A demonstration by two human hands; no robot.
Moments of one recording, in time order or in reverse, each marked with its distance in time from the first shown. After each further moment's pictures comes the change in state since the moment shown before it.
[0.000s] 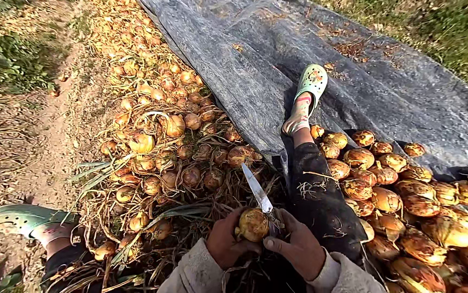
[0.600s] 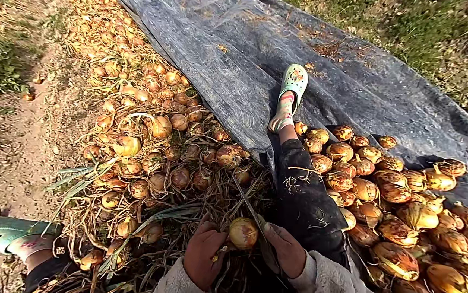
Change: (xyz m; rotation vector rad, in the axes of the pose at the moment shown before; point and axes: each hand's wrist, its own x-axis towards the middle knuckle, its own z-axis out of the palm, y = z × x) left_hand -0.028 -0.028 -0.004 0.406 0.277 0.450; right_hand -0.015 0.010 0.007 0.527 -0.217 0.312
